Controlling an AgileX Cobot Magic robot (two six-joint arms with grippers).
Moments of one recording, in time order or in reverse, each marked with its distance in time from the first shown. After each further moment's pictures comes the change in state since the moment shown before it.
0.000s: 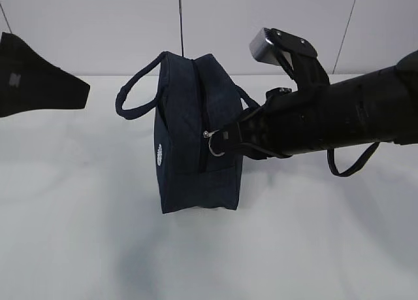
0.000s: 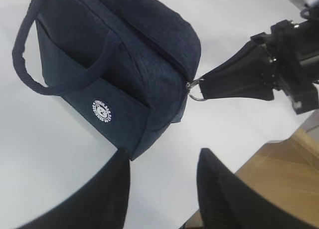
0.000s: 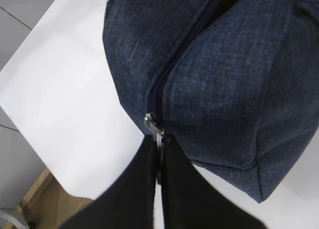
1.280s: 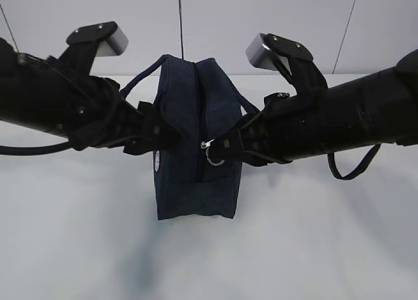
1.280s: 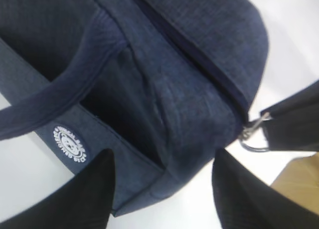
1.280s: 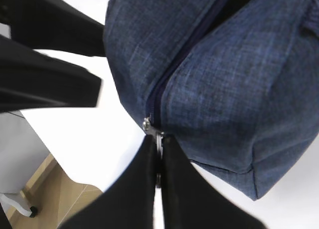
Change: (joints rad) left arm -0.045 0.467 0.000 -0.450 -0.264 0.420; right arm 0.000 0.000 0.000 -0.053 0.039 0.026
